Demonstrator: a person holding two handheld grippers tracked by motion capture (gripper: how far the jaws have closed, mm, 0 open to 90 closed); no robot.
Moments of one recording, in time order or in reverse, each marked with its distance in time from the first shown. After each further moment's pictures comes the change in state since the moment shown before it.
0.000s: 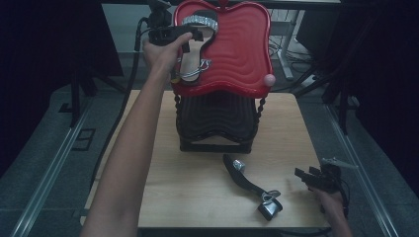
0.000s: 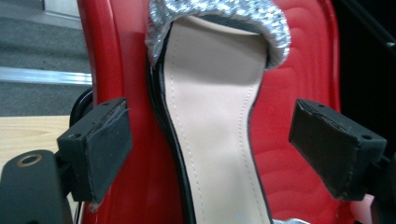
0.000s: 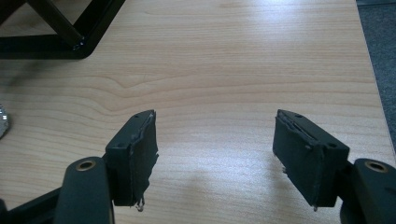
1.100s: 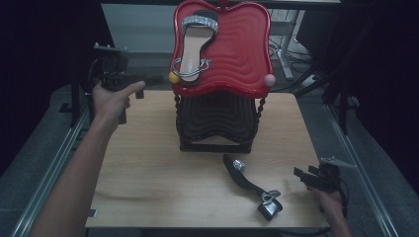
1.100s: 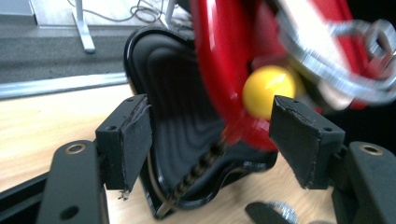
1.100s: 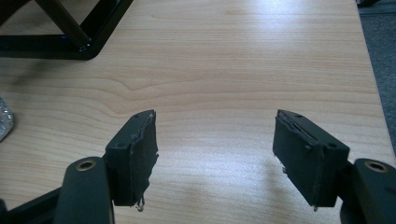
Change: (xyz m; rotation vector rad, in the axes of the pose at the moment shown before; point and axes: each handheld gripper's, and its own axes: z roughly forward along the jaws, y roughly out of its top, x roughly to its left) left arm 0.080 -0.091 -0.082 0.058 -0.039 0.198; right arm 0.008 0.004 -0.003 -0.010 -0.007 -0.040
